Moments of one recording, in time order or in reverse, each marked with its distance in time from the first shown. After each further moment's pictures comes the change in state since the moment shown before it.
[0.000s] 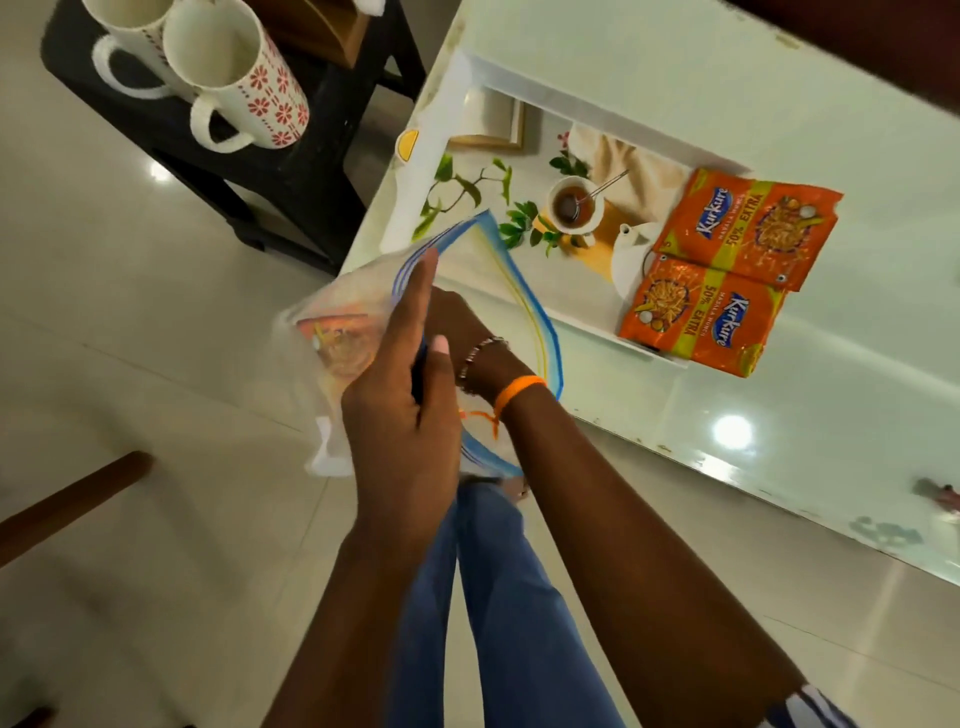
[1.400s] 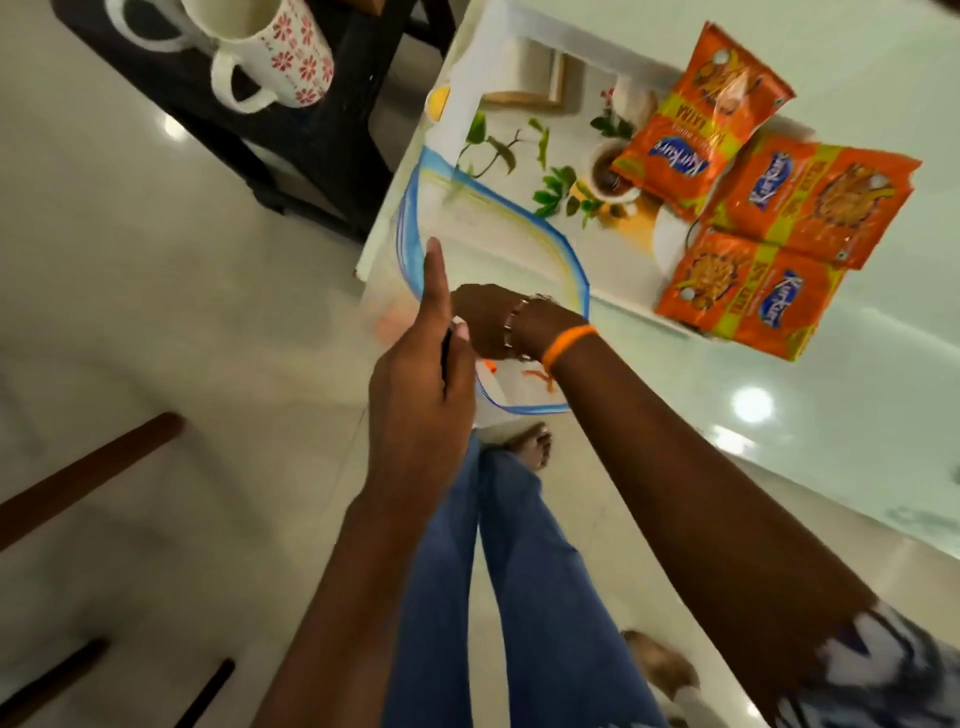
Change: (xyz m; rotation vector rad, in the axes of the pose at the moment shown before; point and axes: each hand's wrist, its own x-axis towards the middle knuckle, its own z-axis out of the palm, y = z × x) left_hand 0.009 -0.030 -0.015 0.249 -0.173 -0.067; right_hand 0.024 0.013 0.005 -0.311 -0.402 0.236
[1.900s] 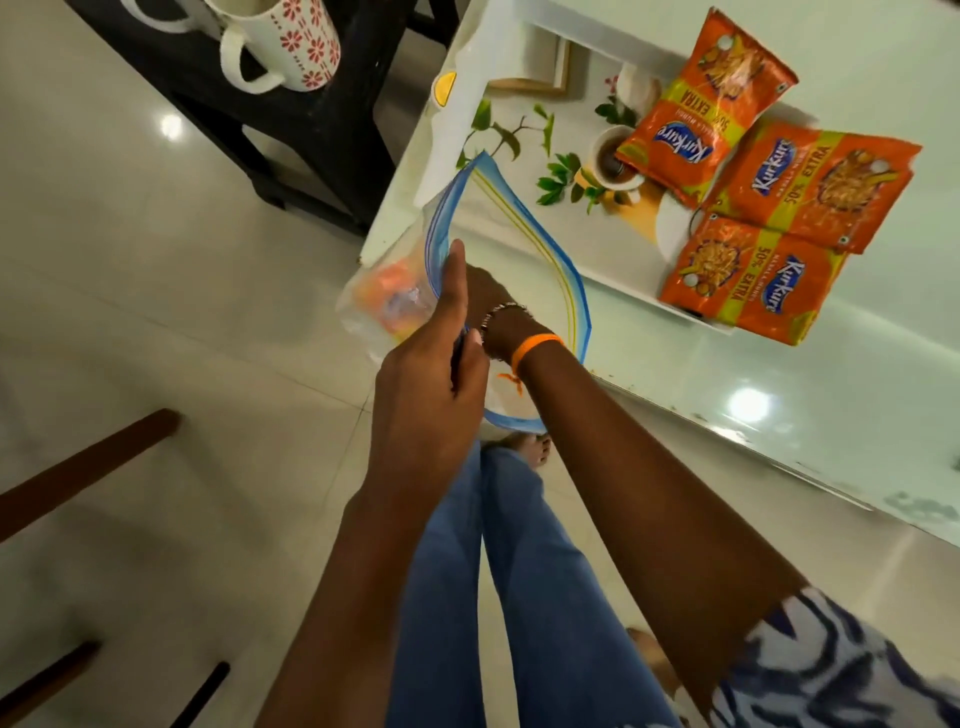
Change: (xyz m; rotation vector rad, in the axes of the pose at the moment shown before) left_hand -0.012 -0.006 0.001 -0.007 -0.052 0.068; right_hand -0.014 -0.022 0.013 0.267 0.201 0.034
